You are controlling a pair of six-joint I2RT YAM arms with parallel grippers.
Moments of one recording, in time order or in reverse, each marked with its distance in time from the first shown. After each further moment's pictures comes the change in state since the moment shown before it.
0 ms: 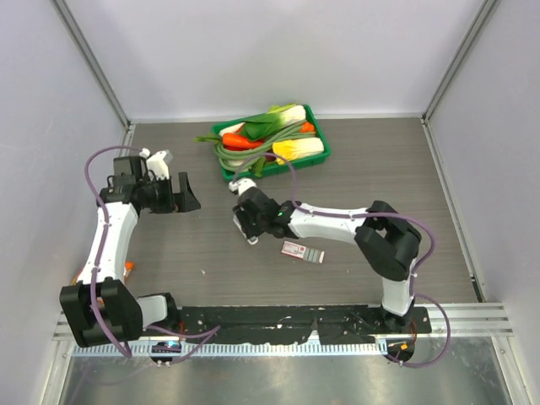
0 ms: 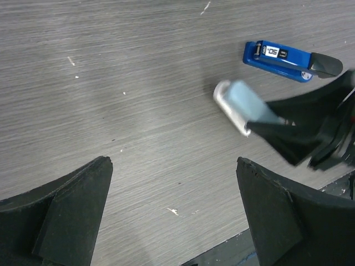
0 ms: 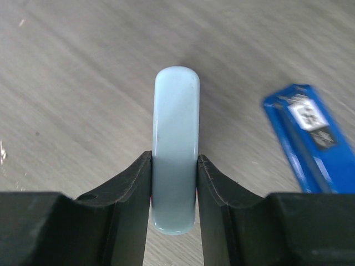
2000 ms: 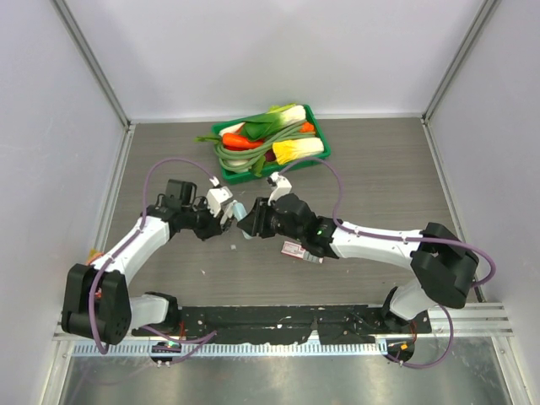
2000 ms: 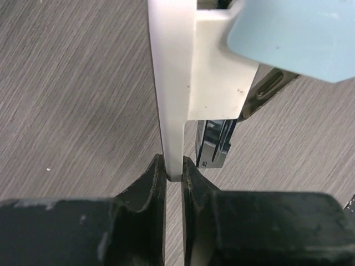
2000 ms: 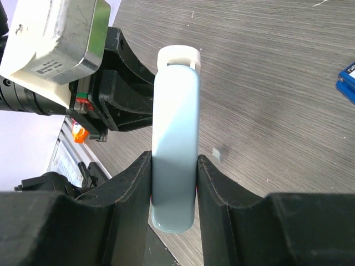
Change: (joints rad) left arm -0.372 0.016 -0.295 0.277 0.036 0.507; right arm -0.023 -0.405 -0.419 0.460 -0.091 0.507
